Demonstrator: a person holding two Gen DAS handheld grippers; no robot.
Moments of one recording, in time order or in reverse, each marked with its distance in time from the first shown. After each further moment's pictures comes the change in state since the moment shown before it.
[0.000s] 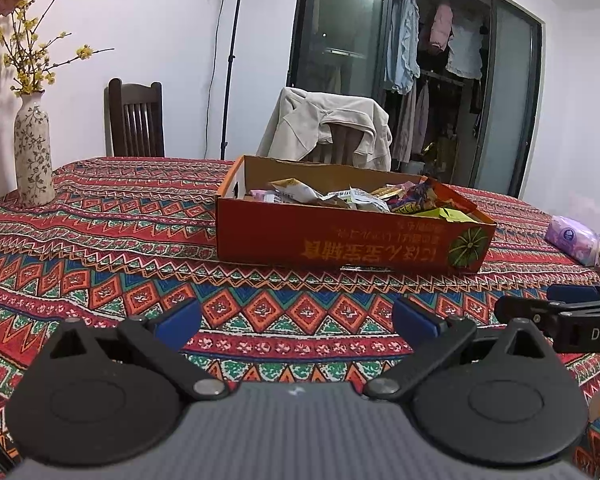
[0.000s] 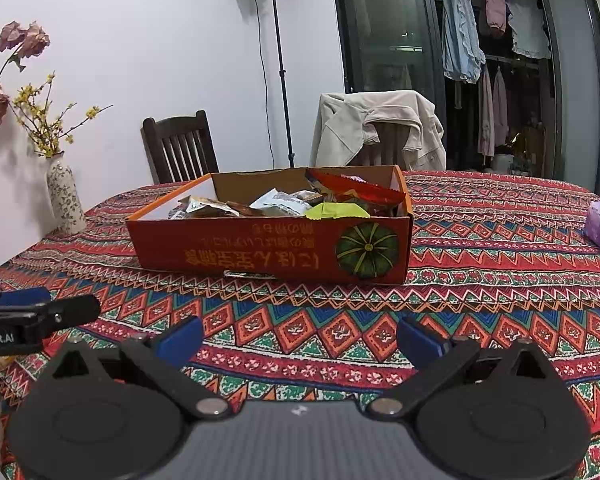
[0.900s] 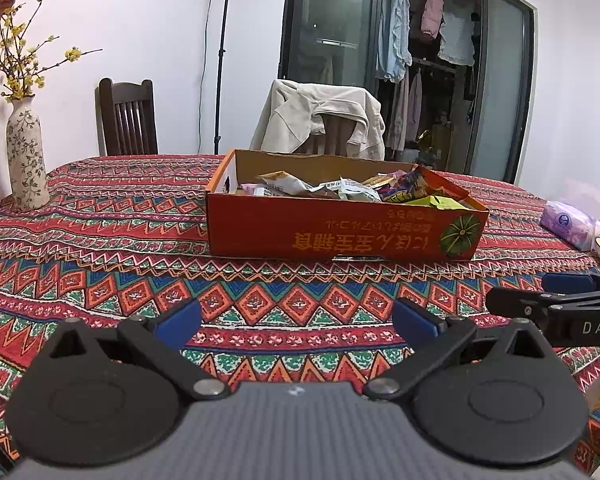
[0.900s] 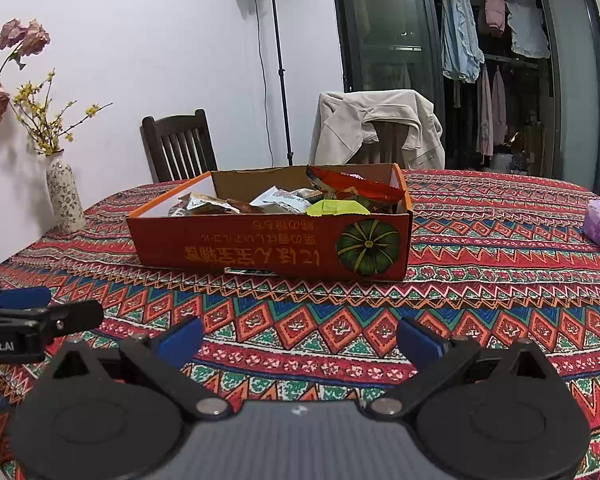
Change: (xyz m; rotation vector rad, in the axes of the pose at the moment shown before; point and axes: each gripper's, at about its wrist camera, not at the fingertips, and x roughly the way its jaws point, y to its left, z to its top) left arm -0.002 -0.007 0.001 0.033 0.028 -0.009; right arm 0.000 0.002 -0.003 -0.001 0.006 -0.002
